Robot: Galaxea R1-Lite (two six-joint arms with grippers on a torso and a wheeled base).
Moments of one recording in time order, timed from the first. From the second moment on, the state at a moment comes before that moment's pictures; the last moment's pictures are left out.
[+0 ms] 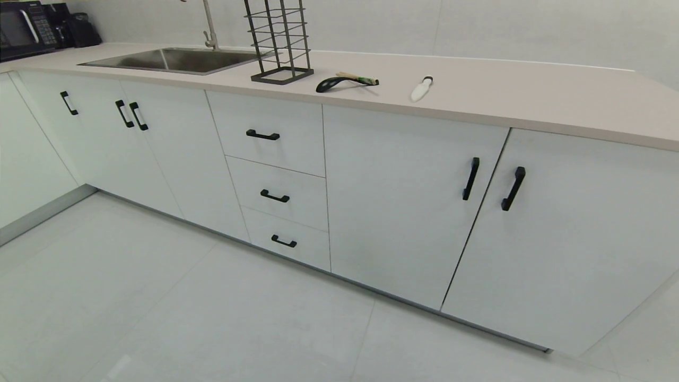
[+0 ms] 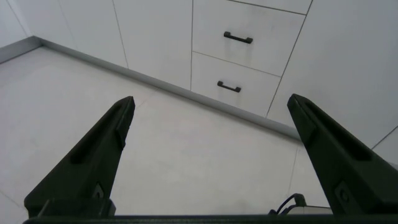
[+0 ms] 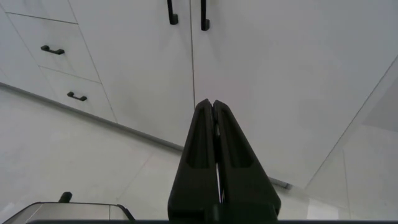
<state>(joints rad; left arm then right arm) 0.00 0.00 0.00 0.00 0.06 -0.04 0.00 0.01 0.00 0.00 0.05 0.01</state>
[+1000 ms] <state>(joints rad) 0.00 0.00 0.00 0.00 0.06 -0.04 0.00 0.01 0.00 0.00 0.05 0.01</state>
